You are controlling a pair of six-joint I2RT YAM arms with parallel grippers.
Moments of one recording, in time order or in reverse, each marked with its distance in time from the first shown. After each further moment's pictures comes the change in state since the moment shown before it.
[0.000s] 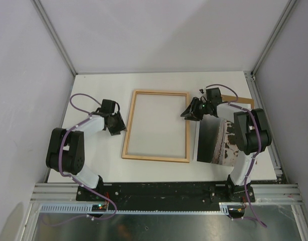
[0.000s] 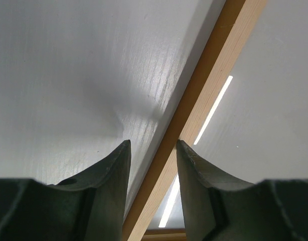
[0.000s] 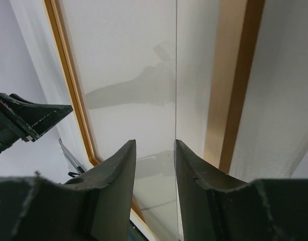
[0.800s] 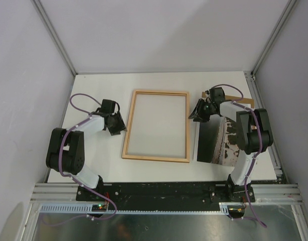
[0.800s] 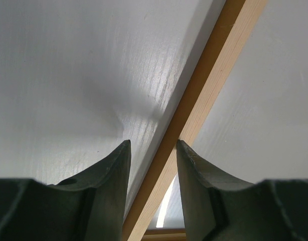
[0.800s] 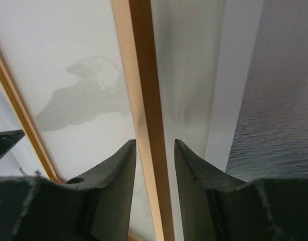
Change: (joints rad) left arm 0.000 0.000 0.000 0.000 0.000 0.000; right arm -0.047 0.000 0.026 -0.145 0.167 -0.105
